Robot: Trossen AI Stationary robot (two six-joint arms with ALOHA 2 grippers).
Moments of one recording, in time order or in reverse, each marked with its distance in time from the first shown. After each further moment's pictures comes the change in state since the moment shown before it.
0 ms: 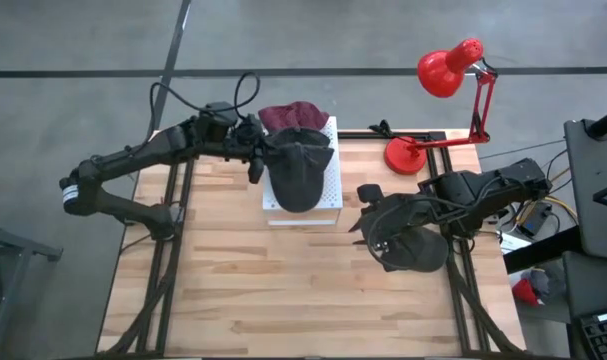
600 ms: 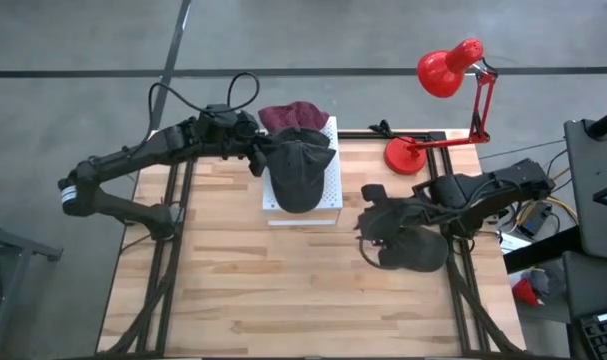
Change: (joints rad) left arm 0.001 -0.016 0.003 -0.089 -0.251 -0.057; right arm -0.022 -0.039 -0.137 -0.011 0.035 0.089
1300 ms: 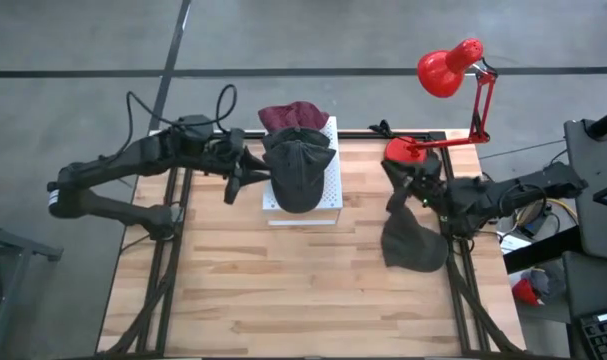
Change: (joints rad) left arm -0.146 -0.129 -0.005 0.007 0.270 0.076; right arm -0.049 -0.587 -0.793 1.146 0.786 0.173
